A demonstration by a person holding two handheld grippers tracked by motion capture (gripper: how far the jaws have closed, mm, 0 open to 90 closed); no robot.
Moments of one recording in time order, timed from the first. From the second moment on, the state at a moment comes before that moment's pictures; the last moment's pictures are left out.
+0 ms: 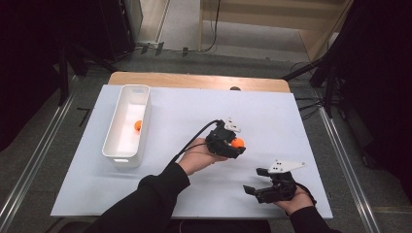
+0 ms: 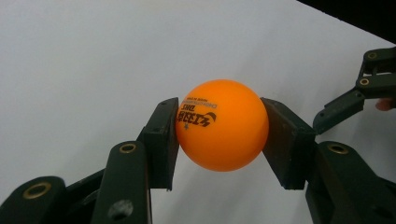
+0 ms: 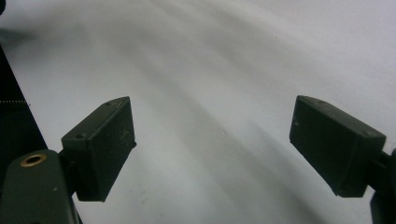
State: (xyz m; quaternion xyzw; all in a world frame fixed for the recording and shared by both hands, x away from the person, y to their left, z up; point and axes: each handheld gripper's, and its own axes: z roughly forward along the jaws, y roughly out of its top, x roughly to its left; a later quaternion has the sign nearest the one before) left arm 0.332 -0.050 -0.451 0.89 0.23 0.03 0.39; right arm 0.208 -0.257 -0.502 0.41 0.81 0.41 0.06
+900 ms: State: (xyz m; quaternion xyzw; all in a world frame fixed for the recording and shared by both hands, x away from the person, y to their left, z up) left arm 0.326 -0.008 -0.437 0.88 0.25 0.02 0.40; right arm 0.208 -0.257 -0.501 0.41 0.81 0.40 0.06
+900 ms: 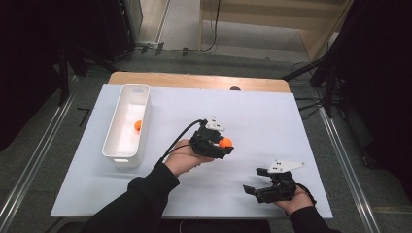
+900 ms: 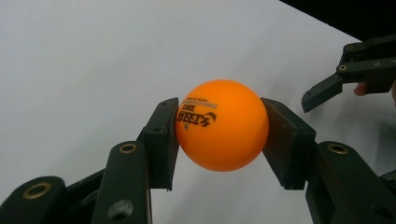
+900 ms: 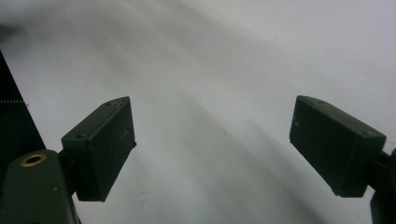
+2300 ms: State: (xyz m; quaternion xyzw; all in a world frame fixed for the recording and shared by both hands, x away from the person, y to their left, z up) left arm 0.343 0.027 -0.405 0.86 0.29 0.06 0.41; right arm 0.209 -0.256 -0.501 0.41 0.81 0.40 0.06
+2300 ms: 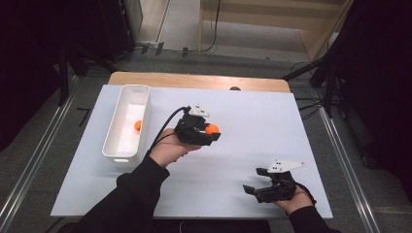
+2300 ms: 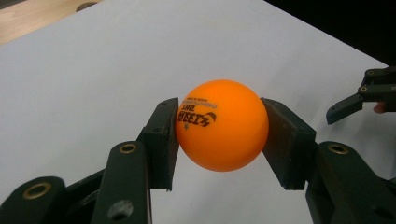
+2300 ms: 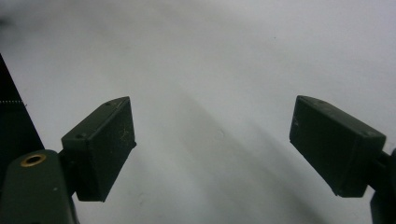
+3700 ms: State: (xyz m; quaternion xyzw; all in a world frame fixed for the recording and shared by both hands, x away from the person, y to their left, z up) left arm 0.363 0.069 -0.383 0.84 0.33 0.09 0.41; right arm 0.209 -0.256 -0.501 0.41 0.82 0.40 0.06
